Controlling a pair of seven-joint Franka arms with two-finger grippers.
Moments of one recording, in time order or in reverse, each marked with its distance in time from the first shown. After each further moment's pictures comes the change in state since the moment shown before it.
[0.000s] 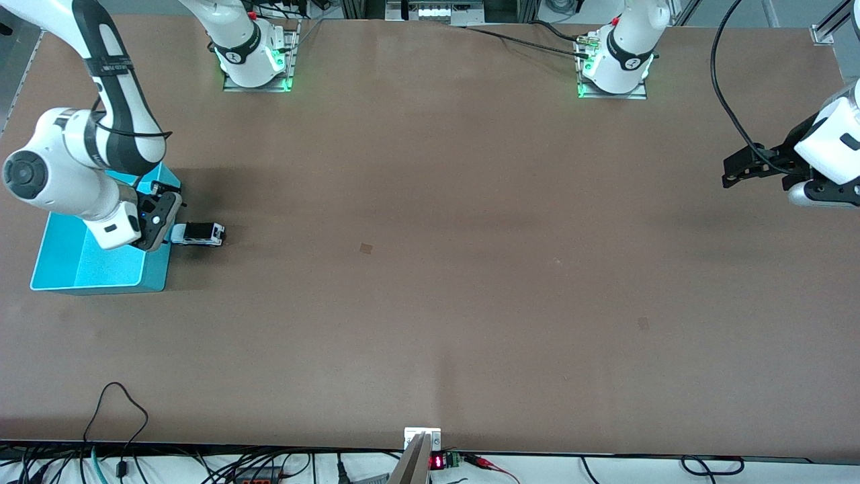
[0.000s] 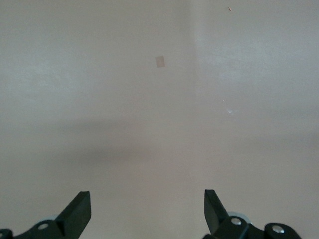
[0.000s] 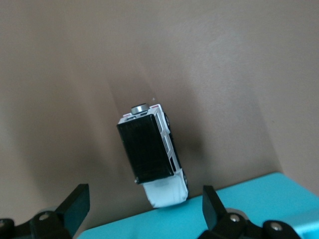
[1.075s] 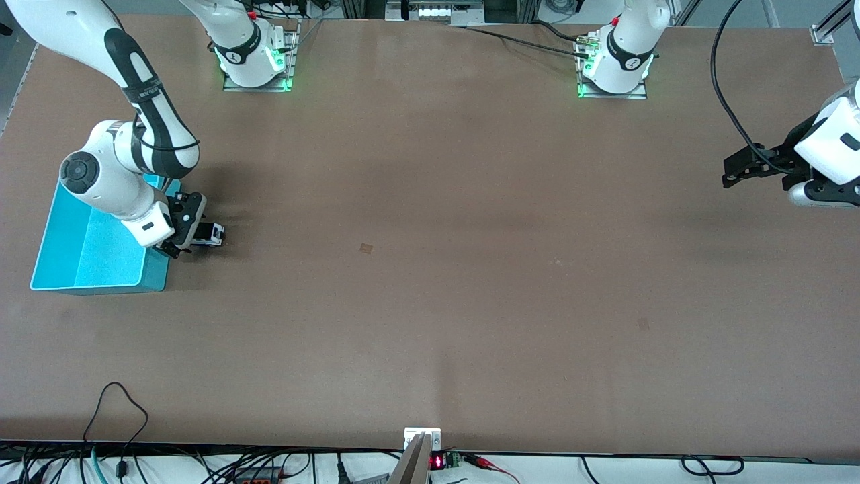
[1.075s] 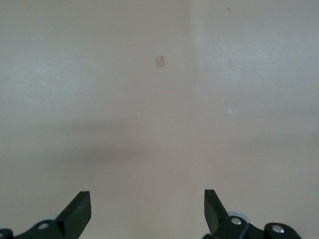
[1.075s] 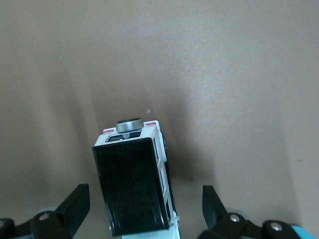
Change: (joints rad) left arm 0.000 0.000 0.000 0.000 0.000 -0.001 0.000; right arm 0.000 0.099 0.012 -0.086 0.000 0.259 -0.097
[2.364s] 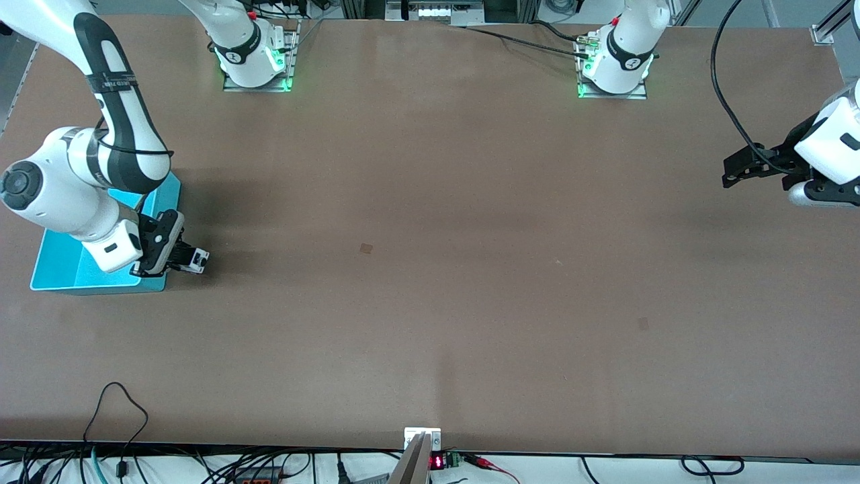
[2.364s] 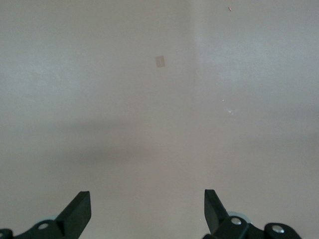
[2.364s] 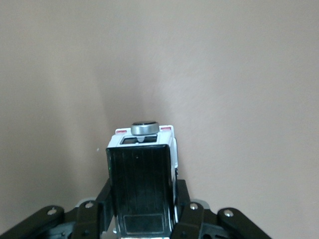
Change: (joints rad) left arm 0.000 0.000 0.000 0.000 0.000 0.000 0.000; right arm 0.034 -0.013 0.020 0.318 0.111 -0.273 0.010
